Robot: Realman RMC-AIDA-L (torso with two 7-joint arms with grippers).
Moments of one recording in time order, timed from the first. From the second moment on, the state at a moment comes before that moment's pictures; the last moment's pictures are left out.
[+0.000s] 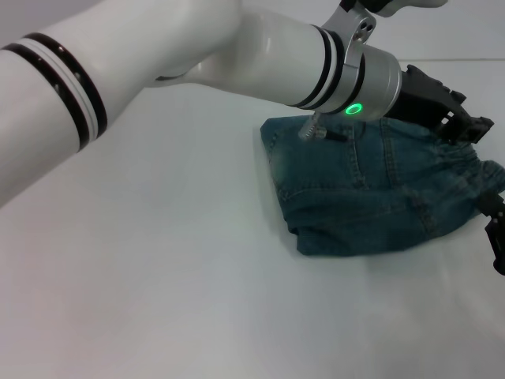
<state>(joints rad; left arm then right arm) -1.06 -2.18 1.73 0.80 1.84 0.72 -2.22 0.17 2.09 -0.60 -0.28 -1.44 -1.55 0.54</state>
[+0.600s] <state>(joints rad) -0.55 -2.17 1.53 1.06 1.60 0.98 -1.77 0.18 2.08 -0.60 -0.42 -1.50 -1.55 0.74</state>
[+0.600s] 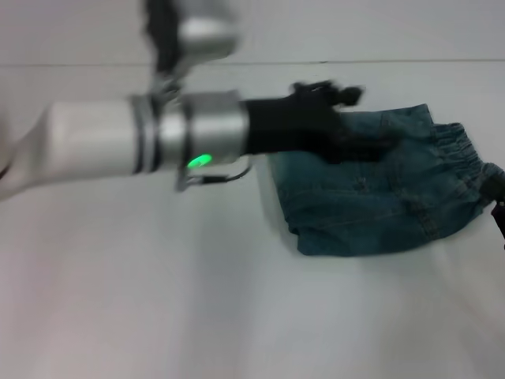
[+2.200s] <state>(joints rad) -0.07 -2.09 0.62 0.68 1.81 1.86 -1.15 0.19 2.09 -0.56 -0.88 -1.96 -1.81 1.29</state>
